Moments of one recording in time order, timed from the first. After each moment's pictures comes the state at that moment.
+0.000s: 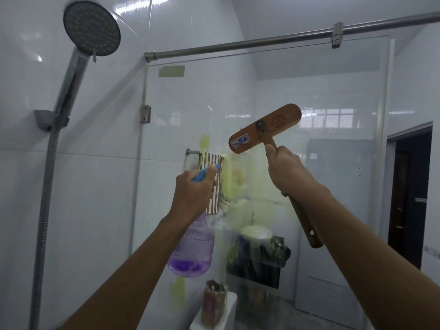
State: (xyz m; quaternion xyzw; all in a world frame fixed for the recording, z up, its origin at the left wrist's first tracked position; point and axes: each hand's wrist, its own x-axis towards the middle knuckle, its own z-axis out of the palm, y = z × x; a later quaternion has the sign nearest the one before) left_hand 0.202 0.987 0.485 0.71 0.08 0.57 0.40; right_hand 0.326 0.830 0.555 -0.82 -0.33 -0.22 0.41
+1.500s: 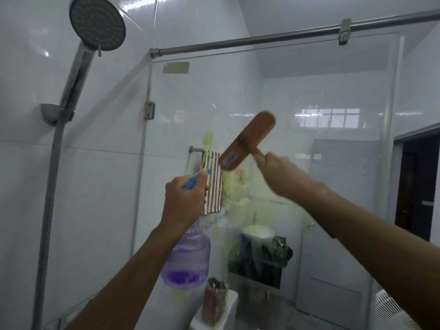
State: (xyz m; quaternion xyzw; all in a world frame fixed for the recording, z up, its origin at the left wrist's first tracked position) left_hand 0.184 0.989 0.463 0.69 0.11 0.60 0.39; right_hand 0.330 0.835 0.548 -0.83 -0.43 -0.32 0.17
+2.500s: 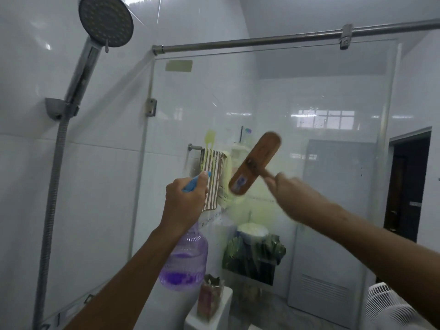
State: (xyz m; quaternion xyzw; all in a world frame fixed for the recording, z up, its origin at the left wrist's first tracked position) left_hand 0.175 0.992 0.452 0.70 0.10 0.59 0.40; right_hand 0.326 0.802 0.506 -0.84 -0.41 -0.29 0.17
